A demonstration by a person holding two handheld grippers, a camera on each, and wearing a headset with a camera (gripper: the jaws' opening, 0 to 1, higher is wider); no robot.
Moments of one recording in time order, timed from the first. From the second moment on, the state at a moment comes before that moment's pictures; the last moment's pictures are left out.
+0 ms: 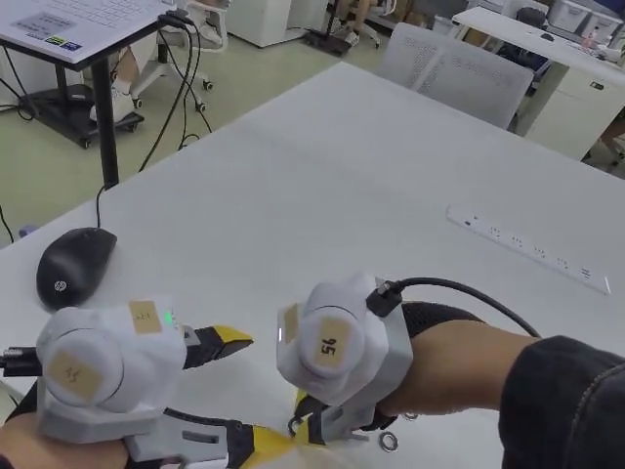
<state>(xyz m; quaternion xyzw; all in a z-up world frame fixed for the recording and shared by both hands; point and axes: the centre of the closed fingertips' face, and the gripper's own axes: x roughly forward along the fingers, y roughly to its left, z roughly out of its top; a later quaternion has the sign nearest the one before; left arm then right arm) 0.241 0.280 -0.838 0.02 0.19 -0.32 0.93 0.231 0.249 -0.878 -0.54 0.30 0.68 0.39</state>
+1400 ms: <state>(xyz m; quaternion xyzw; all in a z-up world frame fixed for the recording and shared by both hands) 0.250 0.256 -0.833 0.04 0.19 -0.35 0.91 0.255 0.222 -0.851 -0.52 0.33 0.66 0.43</state>
